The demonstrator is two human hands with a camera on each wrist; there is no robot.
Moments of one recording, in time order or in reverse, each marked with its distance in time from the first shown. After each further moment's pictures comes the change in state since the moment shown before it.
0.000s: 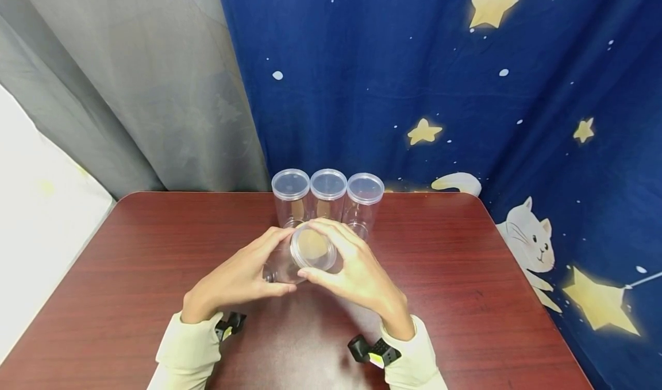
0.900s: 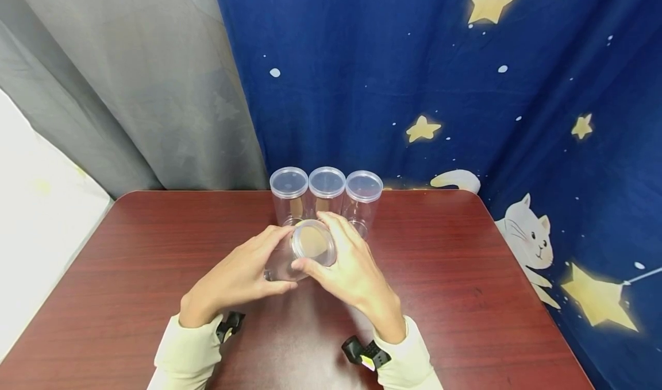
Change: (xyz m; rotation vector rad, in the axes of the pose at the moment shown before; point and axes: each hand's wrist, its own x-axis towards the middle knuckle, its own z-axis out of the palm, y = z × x) left_hand 0.003 0.008 -0.001 0.121 0.054 0.038; right_hand 0.001 -0.004 0.008 -0.108 0.079 0.150
